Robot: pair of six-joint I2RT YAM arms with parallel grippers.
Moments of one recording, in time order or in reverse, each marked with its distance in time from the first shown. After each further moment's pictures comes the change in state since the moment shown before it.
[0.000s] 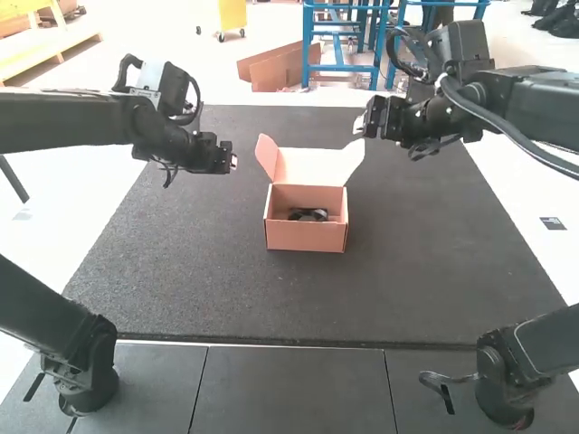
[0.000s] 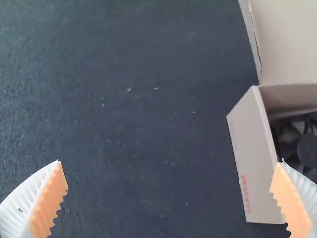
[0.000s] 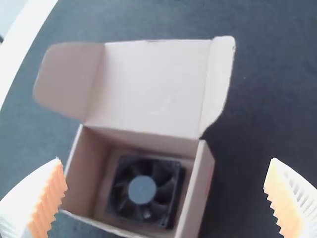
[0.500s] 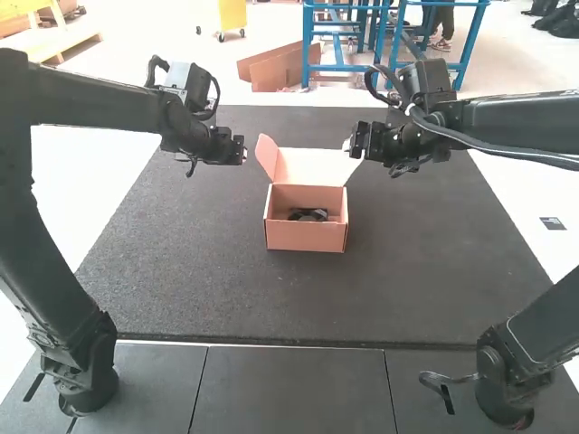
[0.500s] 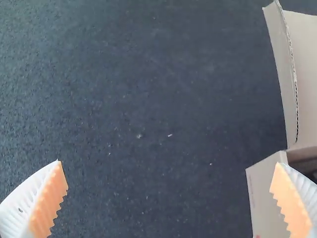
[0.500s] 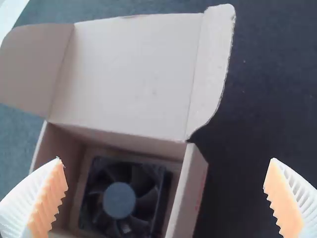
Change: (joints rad) left arm 0.000 0.245 0.160 0.098 -0.060 -0.006; right arm -0.001 0.212 -0.031 0.172 -0.001 -0.004
